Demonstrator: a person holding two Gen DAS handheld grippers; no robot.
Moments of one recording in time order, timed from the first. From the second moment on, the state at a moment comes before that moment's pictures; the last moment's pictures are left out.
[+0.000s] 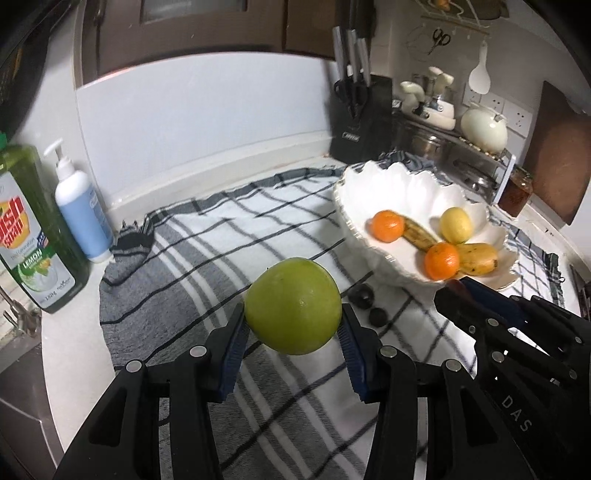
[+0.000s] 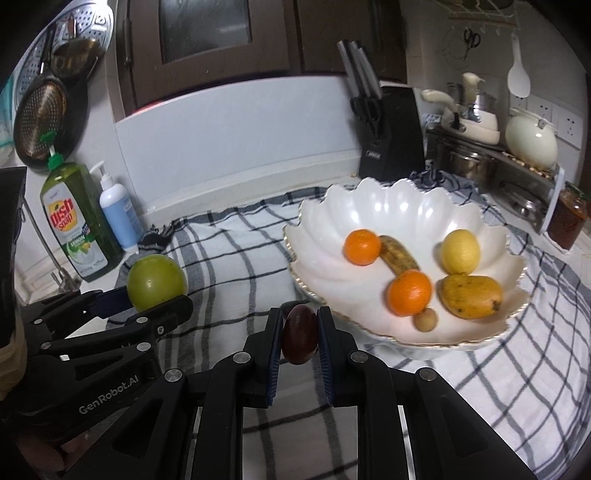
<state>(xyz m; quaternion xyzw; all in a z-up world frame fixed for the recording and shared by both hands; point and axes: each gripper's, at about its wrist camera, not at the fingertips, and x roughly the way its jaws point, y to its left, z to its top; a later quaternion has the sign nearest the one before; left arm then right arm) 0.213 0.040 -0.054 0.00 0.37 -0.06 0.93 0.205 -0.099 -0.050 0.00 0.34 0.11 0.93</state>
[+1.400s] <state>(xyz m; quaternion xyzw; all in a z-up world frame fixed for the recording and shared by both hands) 0.294 -0.068 -0.040 0.02 0.37 -0.14 0.92 0.260 -0.213 -0.041 0.03 0.34 0.03 0.94</state>
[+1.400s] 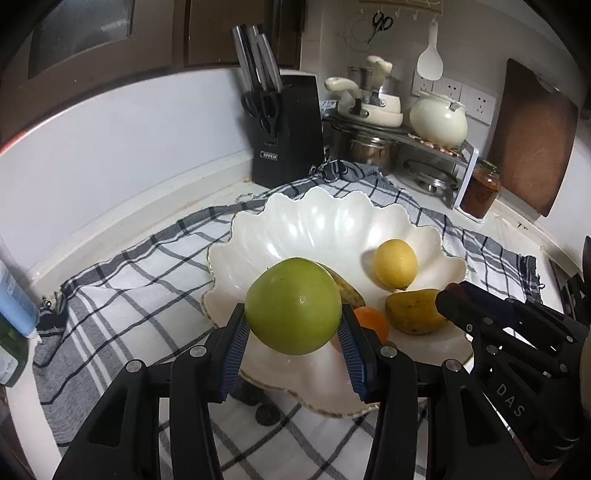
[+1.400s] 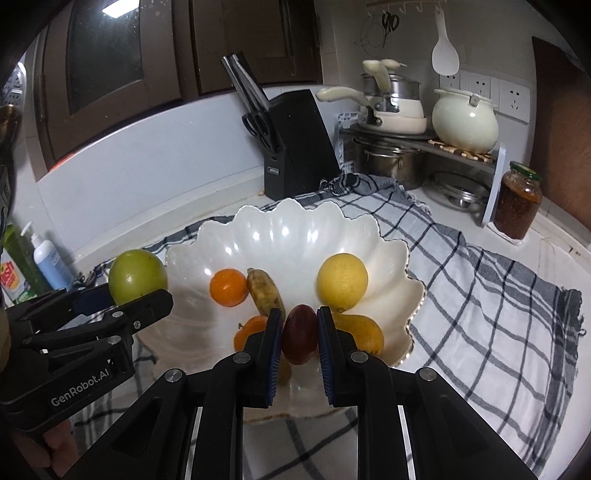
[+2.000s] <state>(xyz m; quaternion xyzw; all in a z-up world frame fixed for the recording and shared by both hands) 0.336 -0.070 -0.068 0.02 0.40 -0.13 0.91 0.311 -0.211 -0.064 0.04 0.36 0.05 0.93</state>
